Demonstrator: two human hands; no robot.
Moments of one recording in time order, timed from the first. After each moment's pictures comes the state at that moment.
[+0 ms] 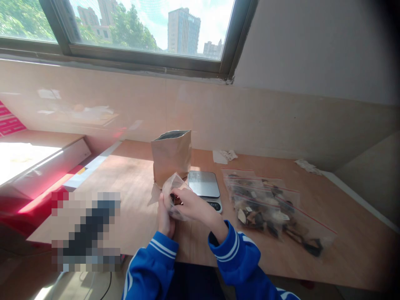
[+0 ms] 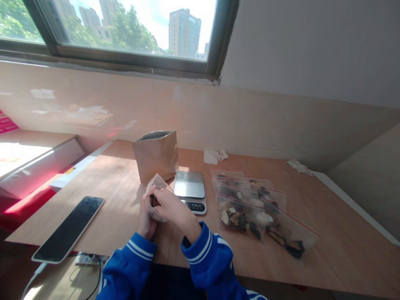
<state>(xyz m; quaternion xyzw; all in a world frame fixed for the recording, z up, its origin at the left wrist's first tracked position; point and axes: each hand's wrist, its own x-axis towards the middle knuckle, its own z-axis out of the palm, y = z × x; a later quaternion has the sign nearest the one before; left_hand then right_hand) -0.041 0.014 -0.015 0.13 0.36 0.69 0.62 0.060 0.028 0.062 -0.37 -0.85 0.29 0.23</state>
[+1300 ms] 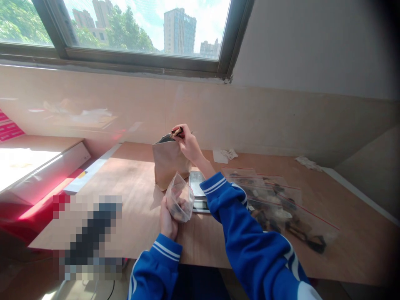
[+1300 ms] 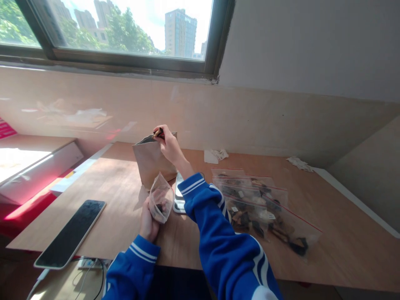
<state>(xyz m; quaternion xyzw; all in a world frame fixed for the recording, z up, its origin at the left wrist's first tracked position) -0.045 0.016 -0.014 0.11 0.36 0.63 0.68 0.043 0.170 0.128 -0.25 -0.75 0.23 0.57</state>
